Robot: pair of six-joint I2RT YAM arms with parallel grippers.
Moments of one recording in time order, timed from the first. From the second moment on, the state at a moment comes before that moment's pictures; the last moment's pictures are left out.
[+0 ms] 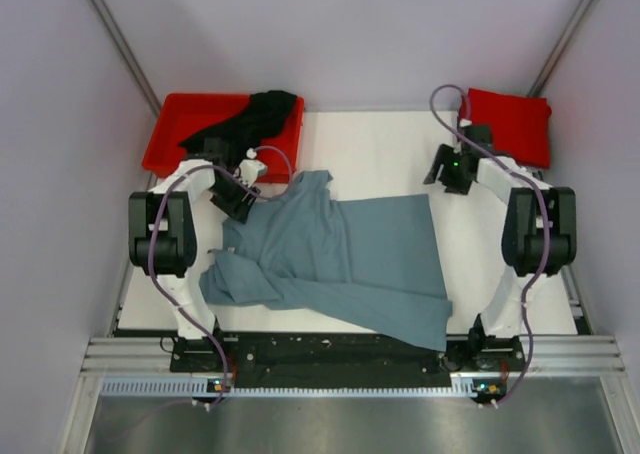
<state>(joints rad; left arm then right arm) -0.01 1.88 1.33 -0.75 0.23 0.63 -0.04 1.81 1.25 -0.36 -0.15 0.41</state>
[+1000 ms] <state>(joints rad) -0.21 1.89 1.47 -0.80 0.30 0.73 -0.28 1.71 1.14 -0.38 -0.31 0.33</state>
